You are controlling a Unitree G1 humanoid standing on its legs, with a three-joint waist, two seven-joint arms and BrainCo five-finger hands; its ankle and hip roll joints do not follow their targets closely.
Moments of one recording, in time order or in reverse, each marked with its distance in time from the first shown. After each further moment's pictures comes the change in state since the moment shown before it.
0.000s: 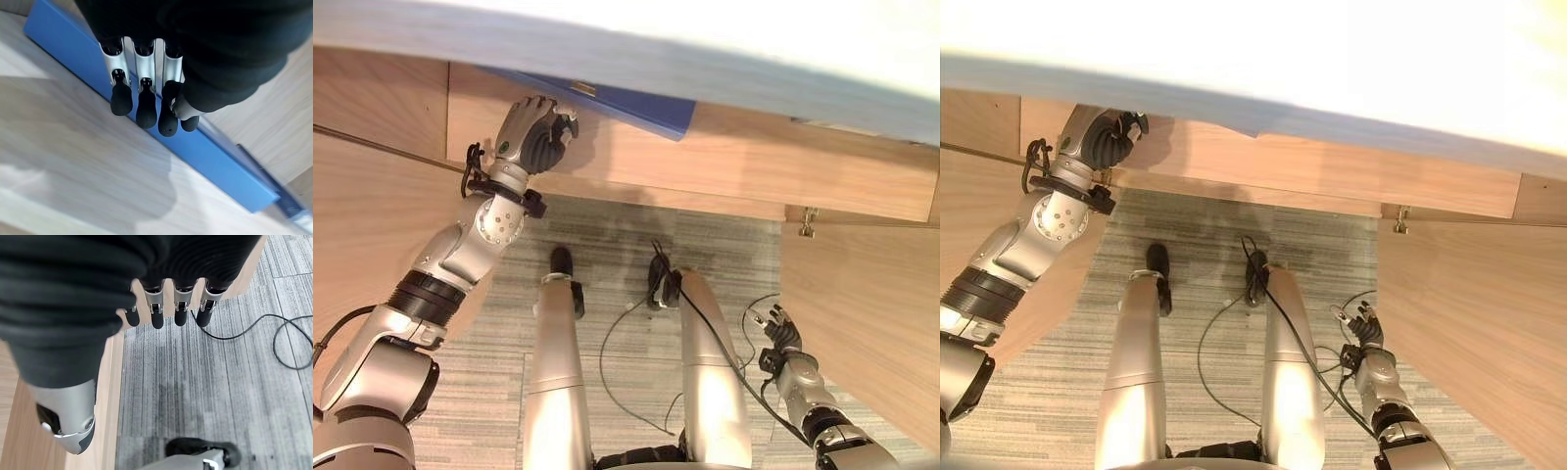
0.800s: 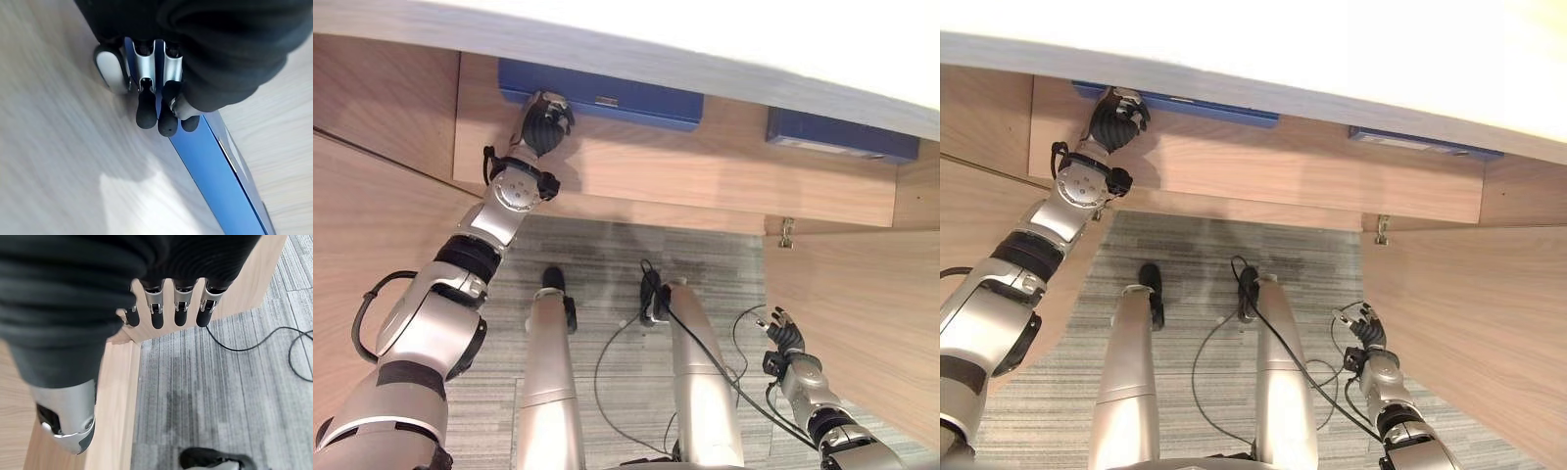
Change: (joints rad) left arm -0.228 -0.193 -0.082 0.491 -0.434 -0.049 -0.062; right arm -0.001 -0.025 0.047 0.017 0.005 0.005 0.000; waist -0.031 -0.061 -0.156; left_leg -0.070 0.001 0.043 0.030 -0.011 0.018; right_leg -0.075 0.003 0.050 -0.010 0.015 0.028
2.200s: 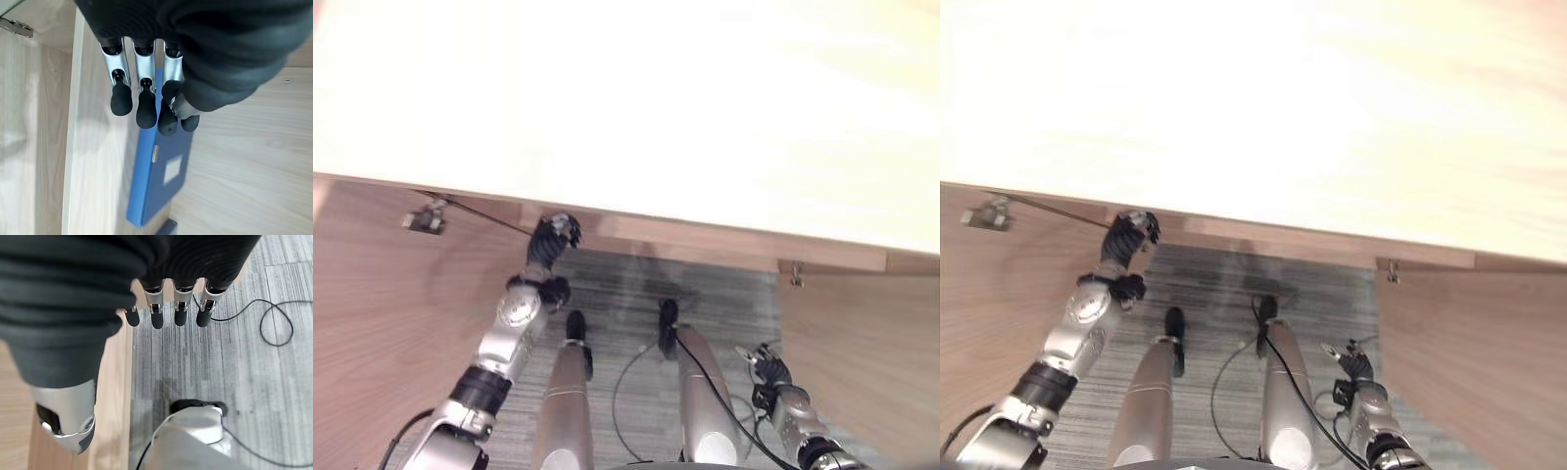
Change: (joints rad) left arm 0.899 -0.139 0.272 -0.640 -0.360 0.003 -0.179; right arm 0.149 0.079 -0.054 0.033 -0.092 0.075 0.039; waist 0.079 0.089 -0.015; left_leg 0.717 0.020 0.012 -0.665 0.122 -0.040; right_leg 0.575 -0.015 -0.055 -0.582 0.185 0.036
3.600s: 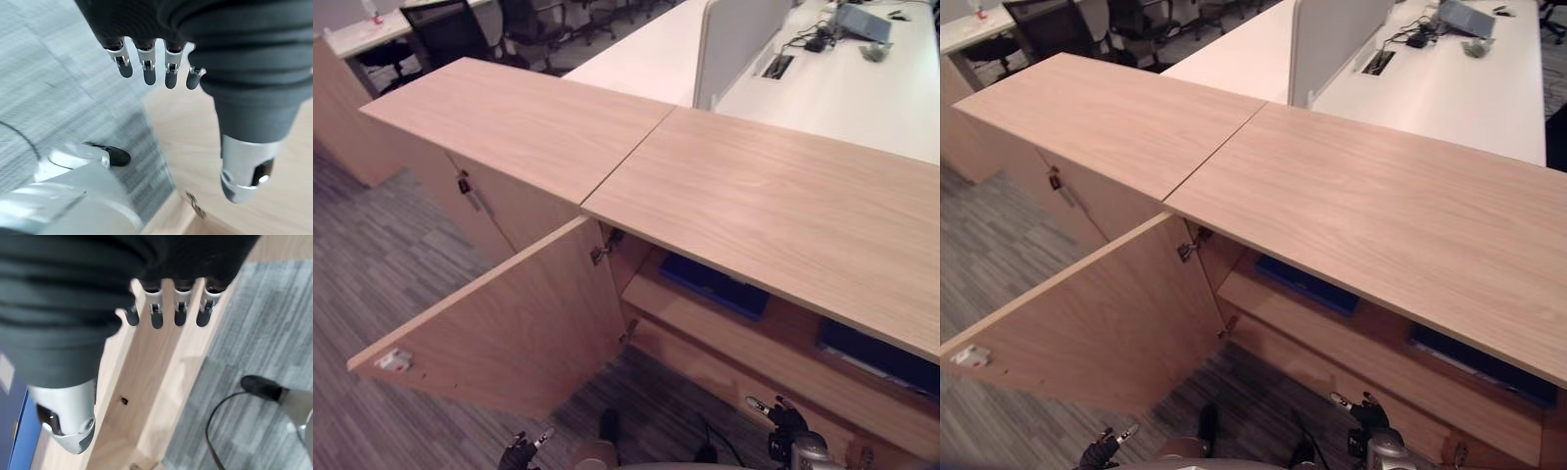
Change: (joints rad) left arm 0.294 -0.250 0.255 0.948 0.088 0.044 0.000; right arm 0.085 0.003 0.016 0.081 -0.078 0.036 -0.012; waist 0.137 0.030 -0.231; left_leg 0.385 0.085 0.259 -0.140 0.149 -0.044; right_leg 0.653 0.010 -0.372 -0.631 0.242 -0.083
